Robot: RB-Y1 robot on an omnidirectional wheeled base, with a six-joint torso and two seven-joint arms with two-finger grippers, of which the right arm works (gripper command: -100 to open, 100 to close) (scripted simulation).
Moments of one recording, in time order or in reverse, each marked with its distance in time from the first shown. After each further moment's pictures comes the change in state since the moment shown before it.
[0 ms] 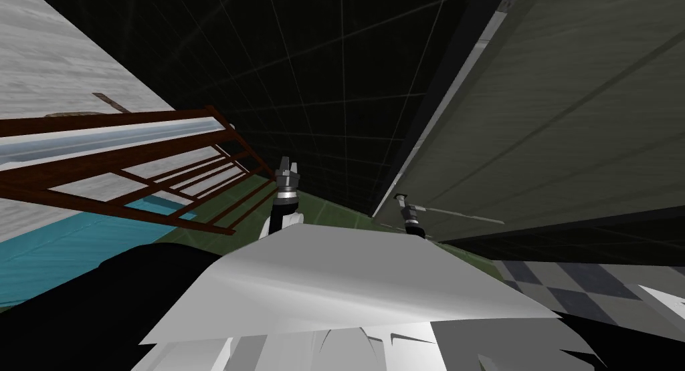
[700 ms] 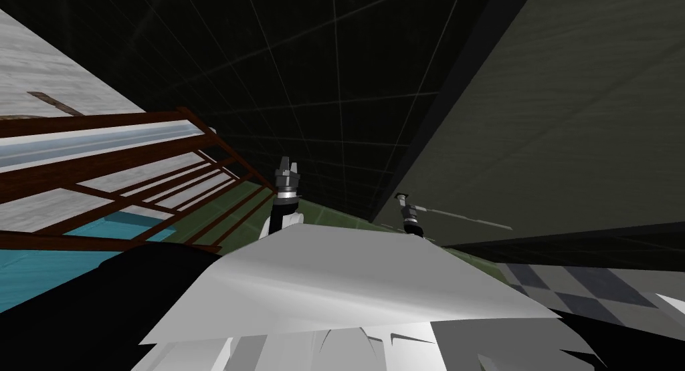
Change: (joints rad) arm -0.021 0.031 -0.050 0.006 -0.032 0.028 0.056
